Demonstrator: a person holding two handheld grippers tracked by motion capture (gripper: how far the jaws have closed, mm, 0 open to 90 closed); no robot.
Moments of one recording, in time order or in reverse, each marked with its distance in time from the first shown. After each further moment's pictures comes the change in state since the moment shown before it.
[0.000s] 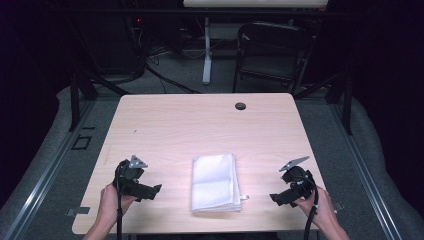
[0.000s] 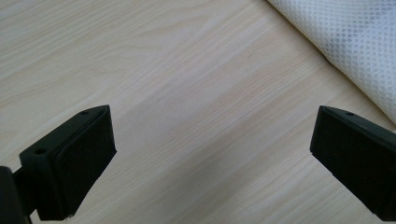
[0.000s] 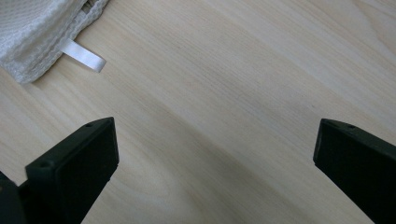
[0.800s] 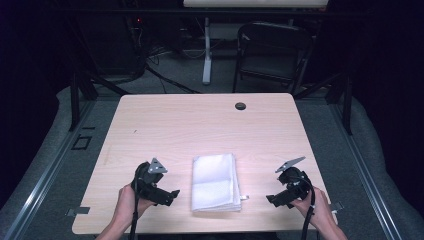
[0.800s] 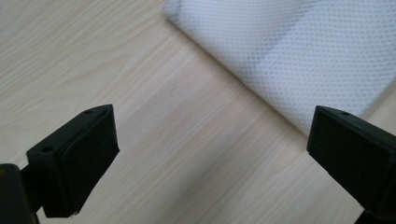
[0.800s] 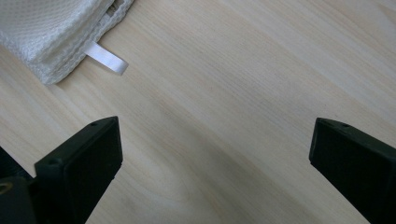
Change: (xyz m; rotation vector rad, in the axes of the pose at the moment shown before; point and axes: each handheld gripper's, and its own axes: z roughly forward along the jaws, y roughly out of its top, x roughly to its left) left arm -0.049 0.022 0.006 -0.029 -0.103 0.120; right arm 0.009 0.005 0.001 0.021 0.033 -0.030
